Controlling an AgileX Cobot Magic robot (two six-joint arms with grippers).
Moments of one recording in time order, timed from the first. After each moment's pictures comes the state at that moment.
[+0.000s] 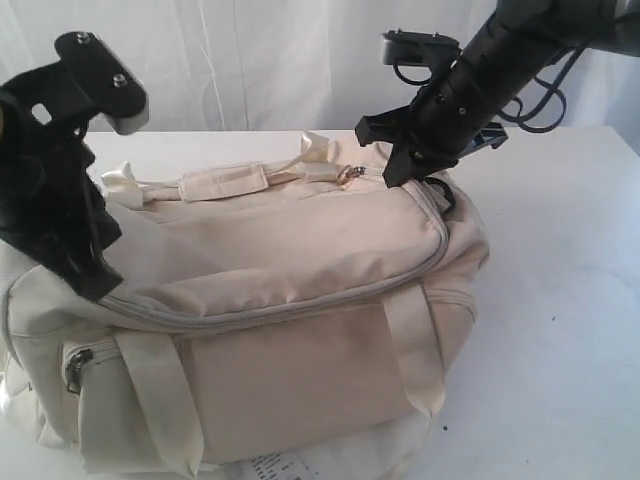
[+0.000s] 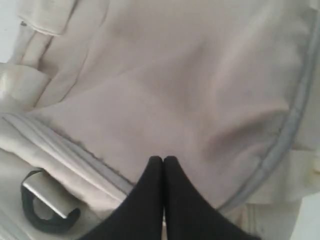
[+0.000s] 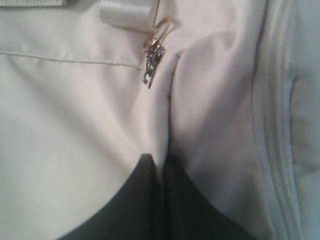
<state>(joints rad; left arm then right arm) -0.65 1.22 -1.07 0.16 0.95 0.22 0.41 1.91 -1.62 0.37 1.00 -0.23</state>
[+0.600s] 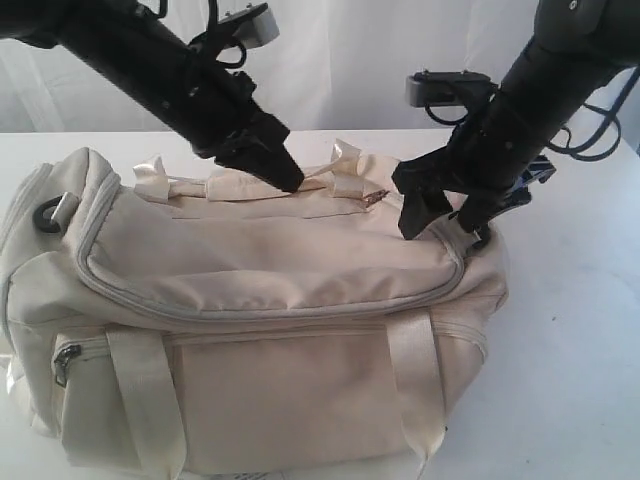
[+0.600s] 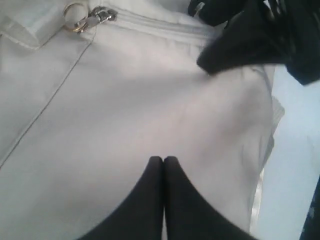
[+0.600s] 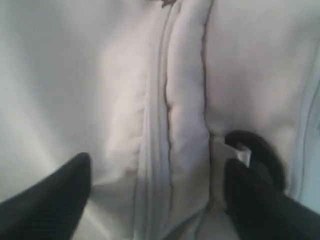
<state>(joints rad) -0.44 1.80 -1.60 -0.72 1.10 0.66 0.40 1.78 -1.42 0.31 1.06 -0.25</state>
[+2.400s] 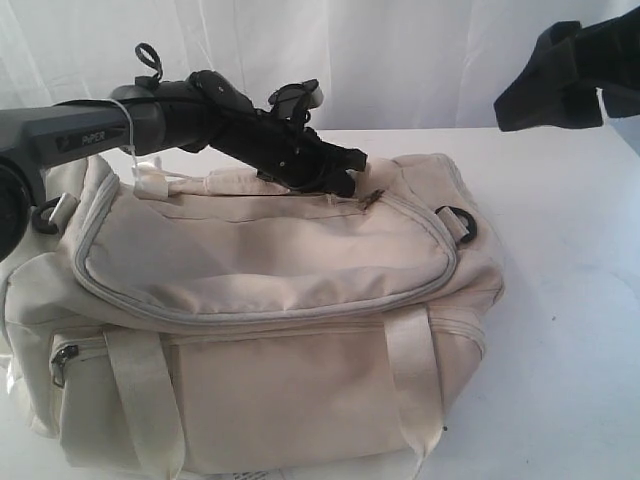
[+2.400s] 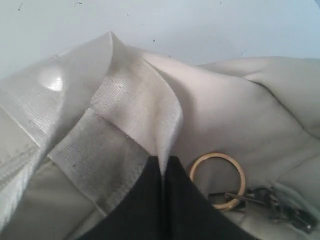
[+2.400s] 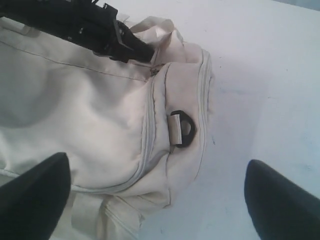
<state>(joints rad) -0.49 2.33 -1.97 -0.87 0.70 0.54 0.34 1.13 -1.20 0.27 0.95 -0.21</state>
